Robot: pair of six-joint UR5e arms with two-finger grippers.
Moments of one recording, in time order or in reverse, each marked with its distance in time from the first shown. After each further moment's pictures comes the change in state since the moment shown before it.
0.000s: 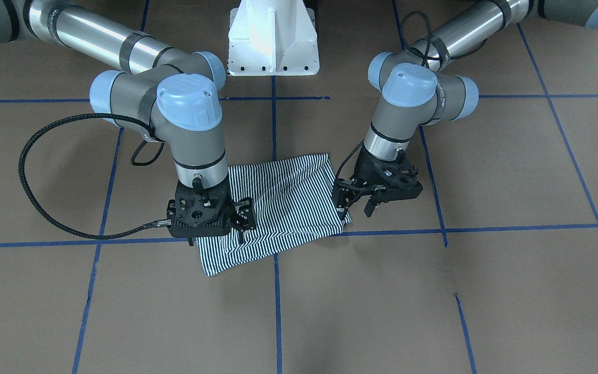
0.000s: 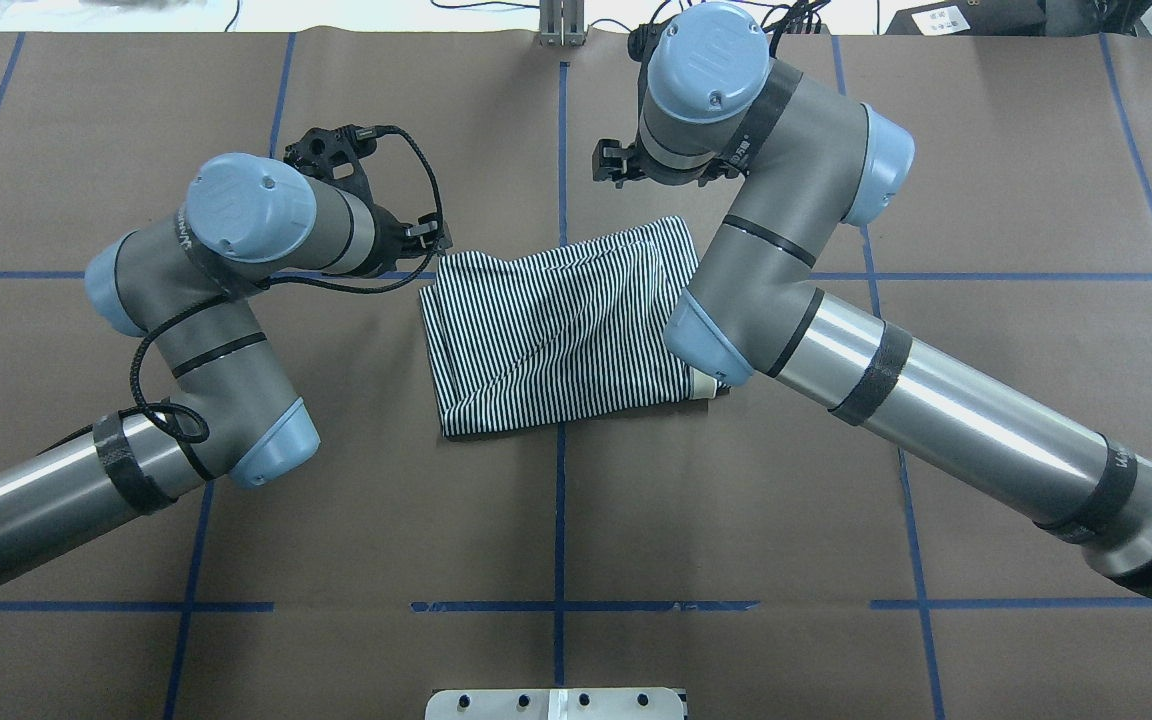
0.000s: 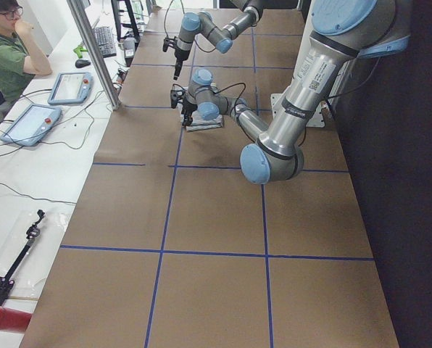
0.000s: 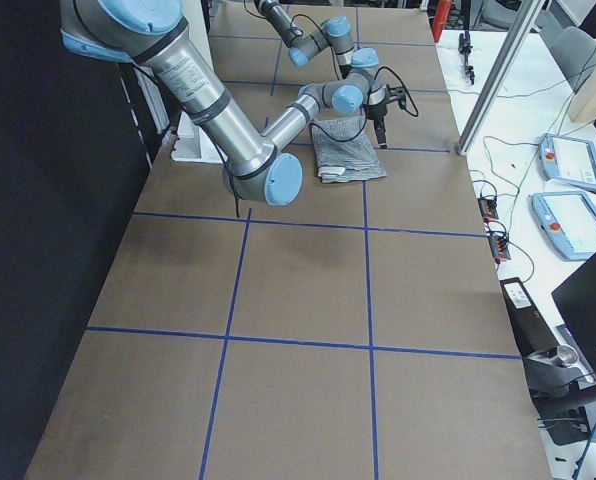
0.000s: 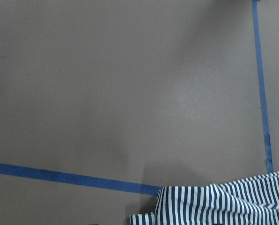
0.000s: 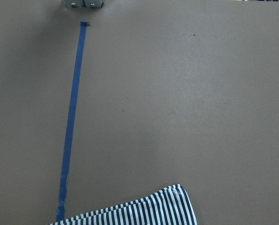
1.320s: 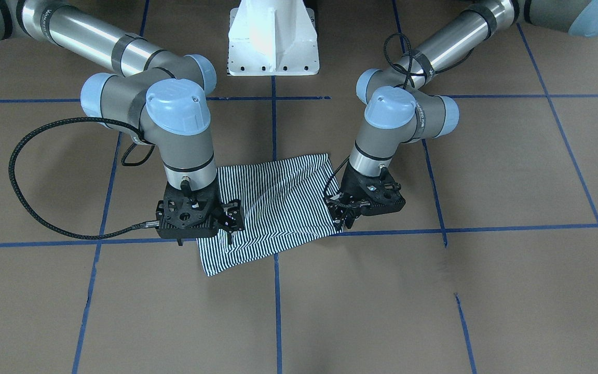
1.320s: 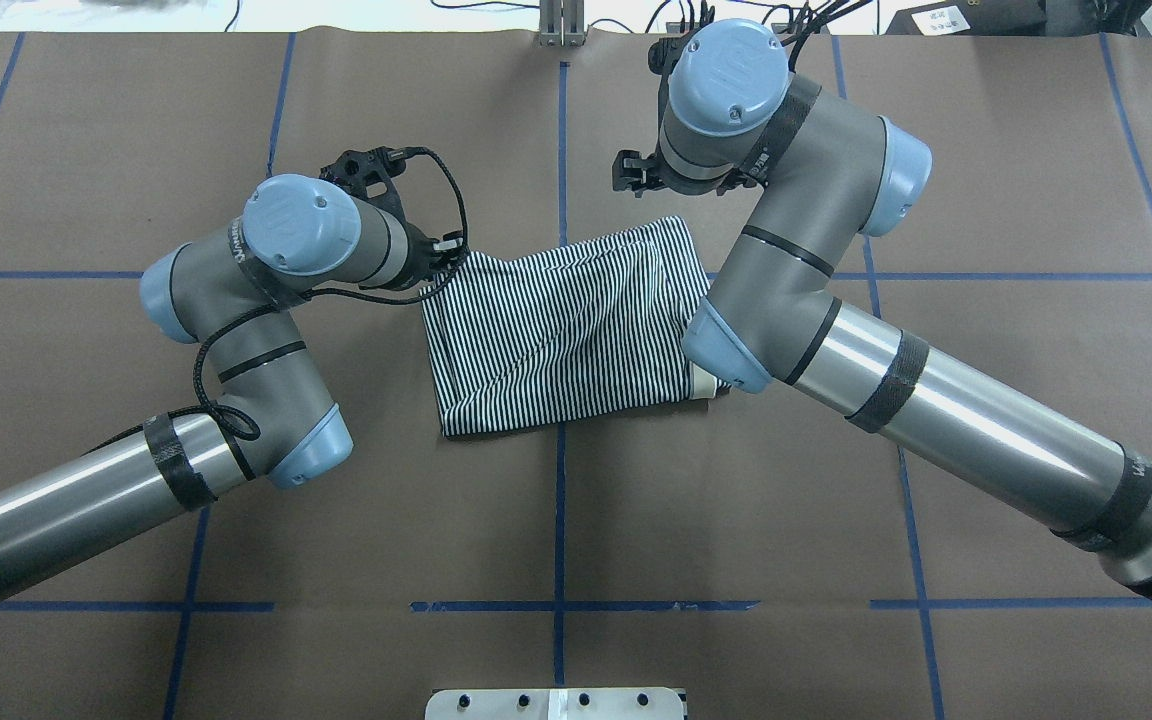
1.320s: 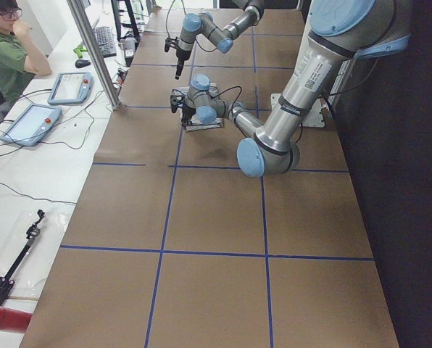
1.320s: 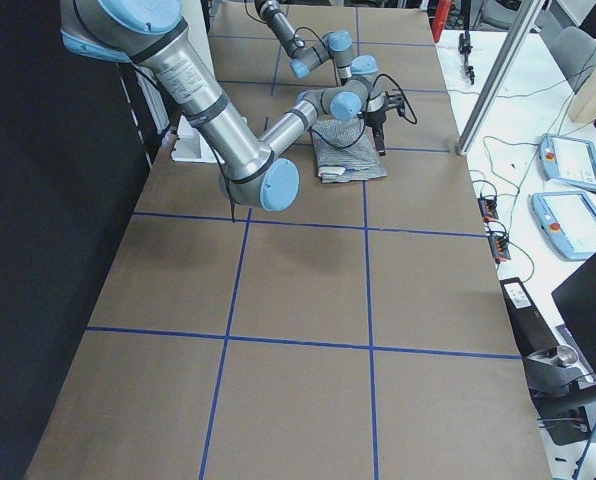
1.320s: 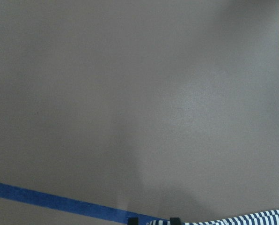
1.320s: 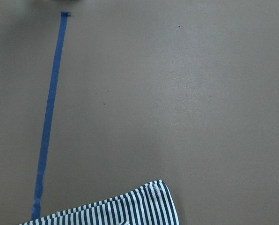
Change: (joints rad) left arm 0.030 -0.045 0.102 -0.033 0.005 -0.017; right arm 0.001 -0.030 0.006 0.001 -0.004 -0.001
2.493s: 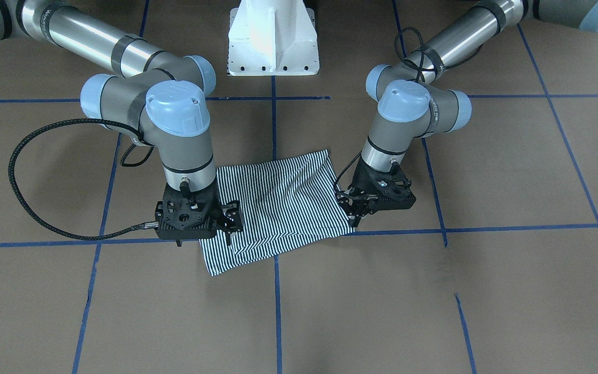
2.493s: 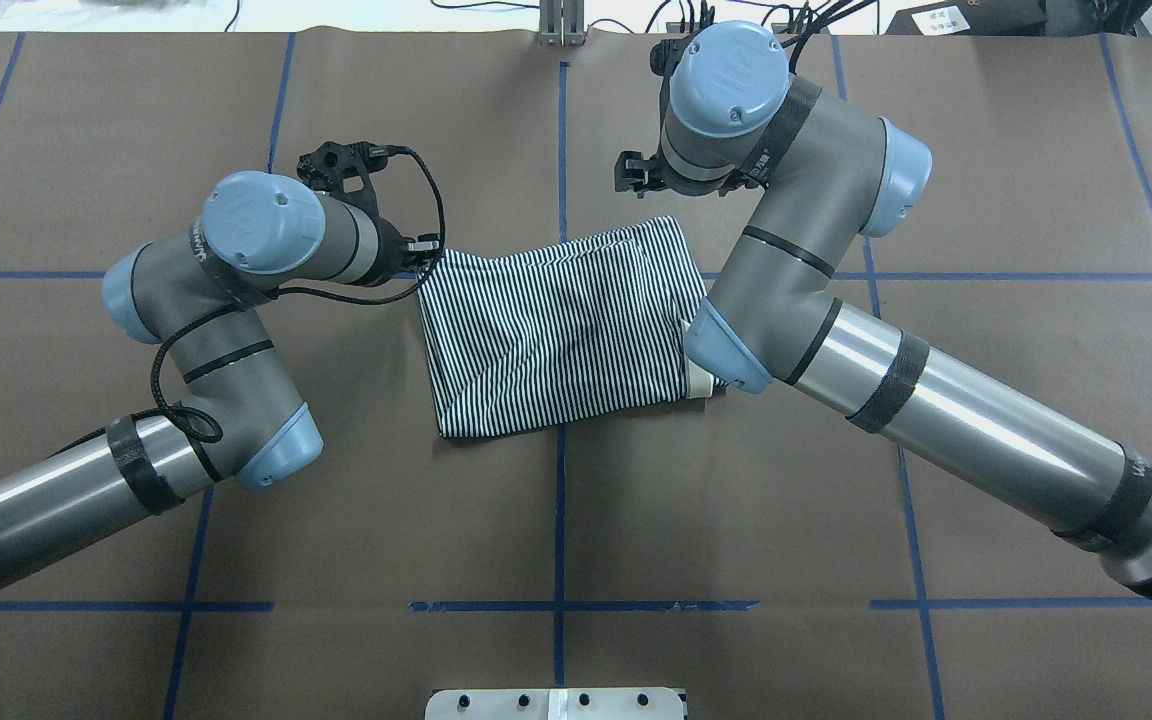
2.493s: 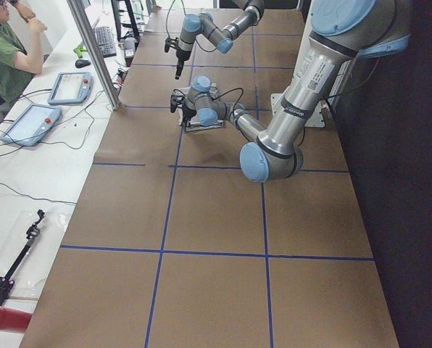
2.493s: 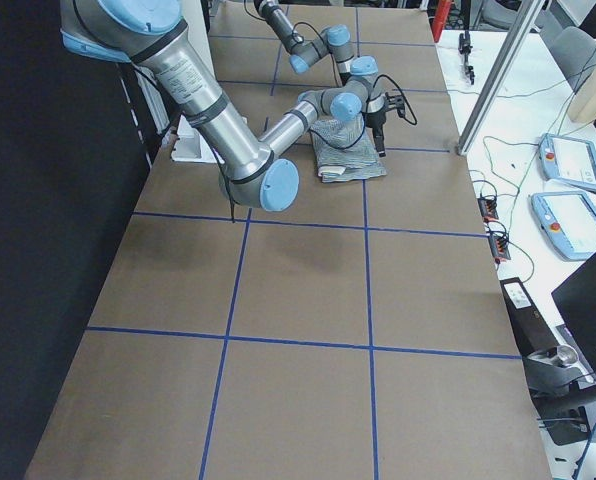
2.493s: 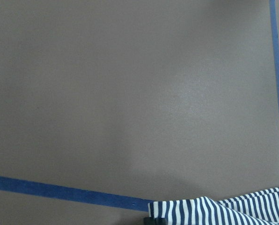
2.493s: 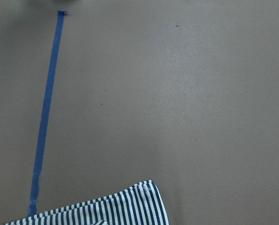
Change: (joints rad) left arm -0.028 0.064 -0.064 0.003 0.000 0.148; right arm 0.000 -0.002 -0.004 0.000 -0.003 0.000
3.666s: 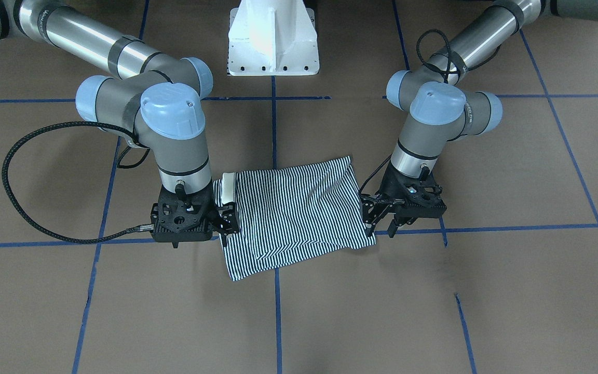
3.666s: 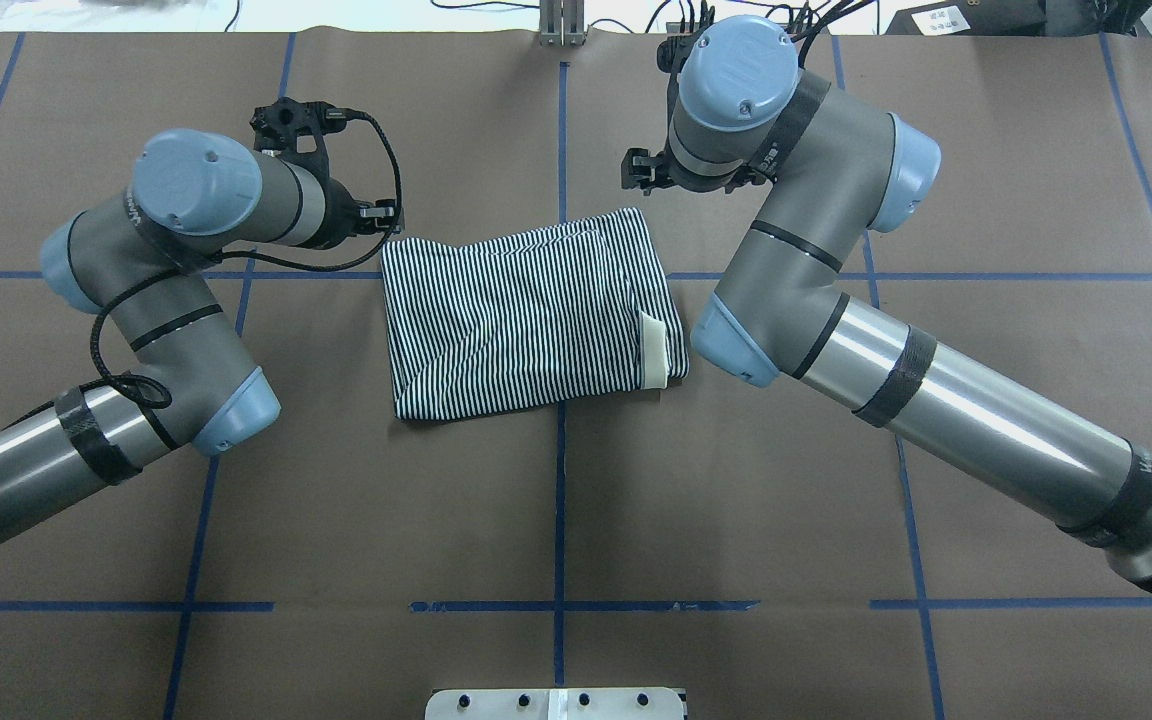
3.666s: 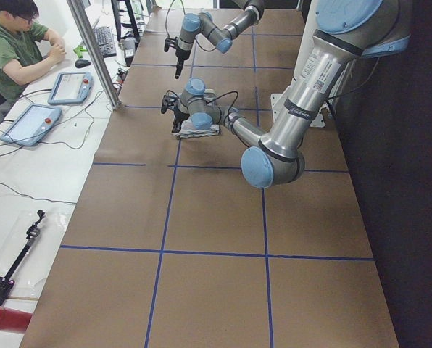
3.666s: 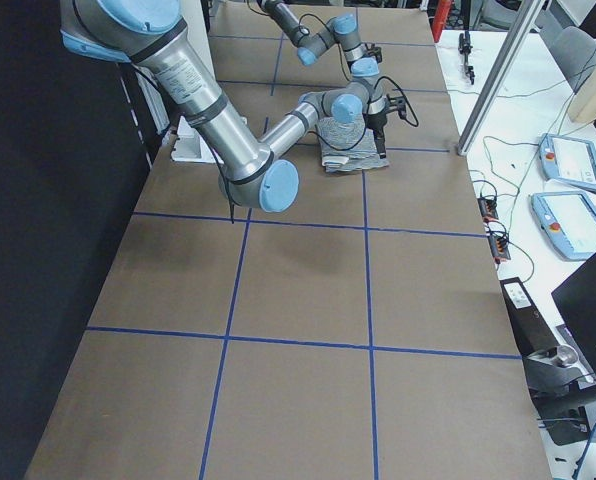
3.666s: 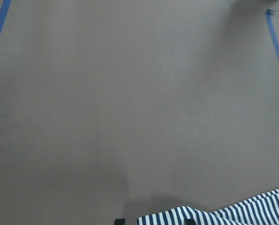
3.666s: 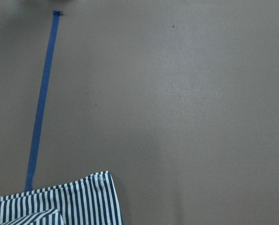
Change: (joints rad) left arm -0.078 0.046 -0.050 -0.016 -0.031 0.168; right arm 0.024 -0.008 0.004 -0.001 0.028 -0.030
